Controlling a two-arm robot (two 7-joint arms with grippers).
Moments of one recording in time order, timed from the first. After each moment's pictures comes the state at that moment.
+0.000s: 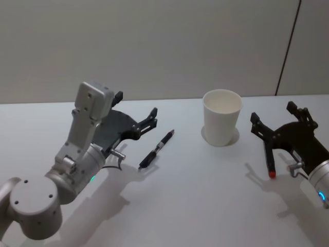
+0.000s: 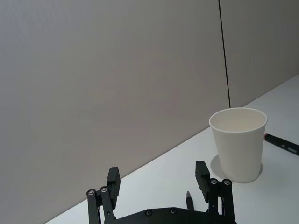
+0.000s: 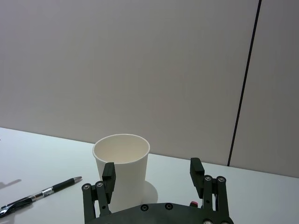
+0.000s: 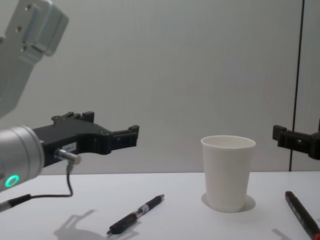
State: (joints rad) left arm -0.20 0.46 0.40 -1.67 -0.30 0.07 -0.07; right arm -0.01 0.34 -0.23 -1.77 0.29 0.03 0.07
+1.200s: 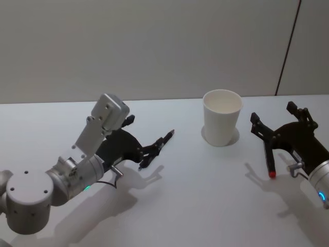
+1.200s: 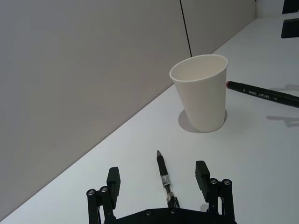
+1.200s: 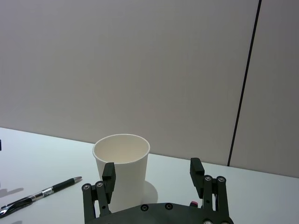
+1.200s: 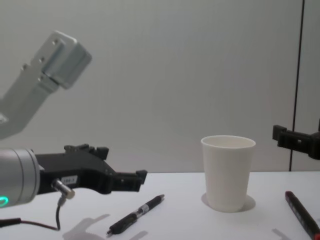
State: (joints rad) left arm -0.22 0.49 0.39 -1.64 -0.22 0.21 -0.30; right arm -0.01 0.34 -0.23 -1.77 0.29 0.03 0.07
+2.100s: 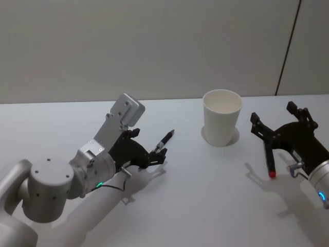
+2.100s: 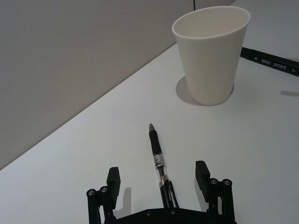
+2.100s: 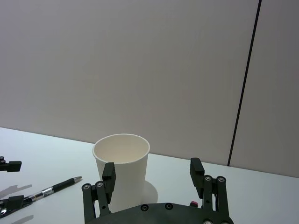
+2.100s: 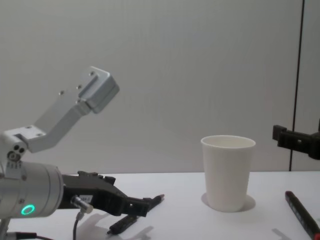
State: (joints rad) left arm -0.30 0.41 0.41 -1.54 -0.17 0.40 -0.33; right arm -0.01 0.34 -0.23 -1.77 0.29 0.03 0.07
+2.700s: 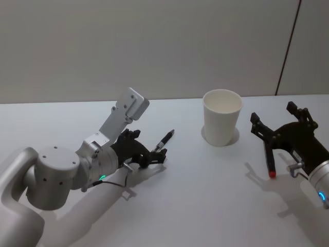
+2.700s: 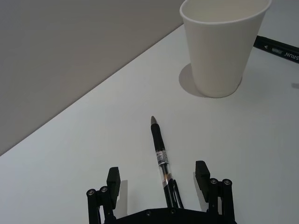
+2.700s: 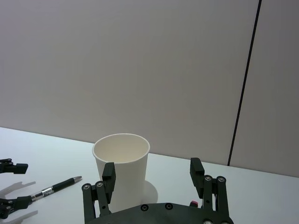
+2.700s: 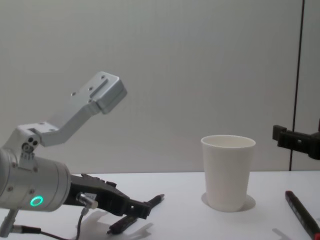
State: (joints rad) left arm -0.36 0.38 0.41 -1.49 -0.14 0.51 -0.37; right arm -0.01 0.34 -0.23 -1.77 0.29 0.03 0.07
